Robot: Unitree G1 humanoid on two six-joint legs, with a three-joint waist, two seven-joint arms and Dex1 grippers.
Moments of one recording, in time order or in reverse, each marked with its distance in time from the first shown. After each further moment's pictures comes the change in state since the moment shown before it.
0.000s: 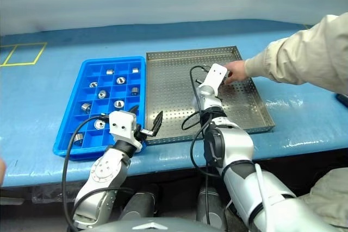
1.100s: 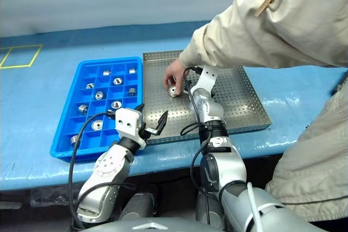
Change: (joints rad) left arm -0.036 -0.004 -0.008 0.035 -0.001 0.022 -0.038; right arm 0.264 0.069 0.149 -0.590 0.066 0.367 0.183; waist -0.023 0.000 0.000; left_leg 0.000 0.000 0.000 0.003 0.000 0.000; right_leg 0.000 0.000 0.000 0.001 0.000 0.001
